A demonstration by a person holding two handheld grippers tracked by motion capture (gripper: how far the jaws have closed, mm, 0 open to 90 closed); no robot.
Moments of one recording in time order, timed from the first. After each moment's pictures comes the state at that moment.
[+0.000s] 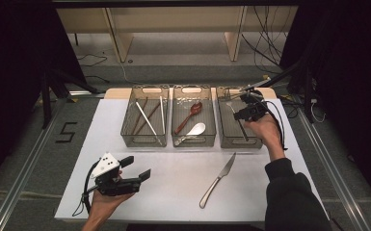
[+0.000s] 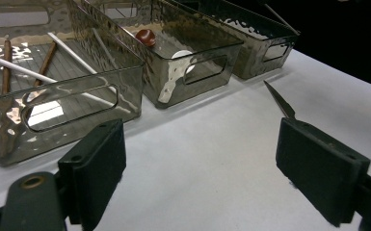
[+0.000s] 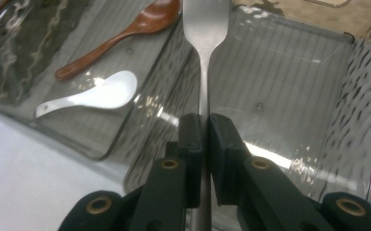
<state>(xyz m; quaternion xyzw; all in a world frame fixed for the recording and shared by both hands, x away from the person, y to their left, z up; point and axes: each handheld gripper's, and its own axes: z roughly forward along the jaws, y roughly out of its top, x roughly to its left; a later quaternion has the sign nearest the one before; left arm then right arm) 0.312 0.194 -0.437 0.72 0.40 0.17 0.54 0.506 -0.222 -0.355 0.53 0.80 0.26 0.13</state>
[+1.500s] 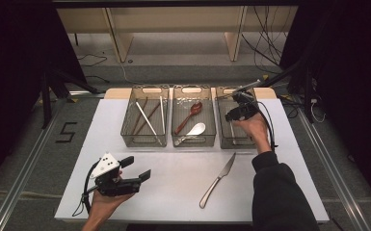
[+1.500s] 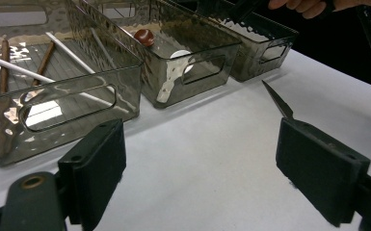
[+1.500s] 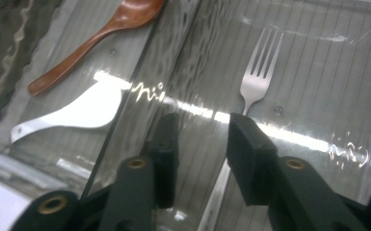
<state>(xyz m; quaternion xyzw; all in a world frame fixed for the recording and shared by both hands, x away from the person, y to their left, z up) 0.311 0.194 -0.436 0.73 0.40 0.17 0.53 0.539 -0.211 -0.389 0.56 0.78 0.25 0.09</state>
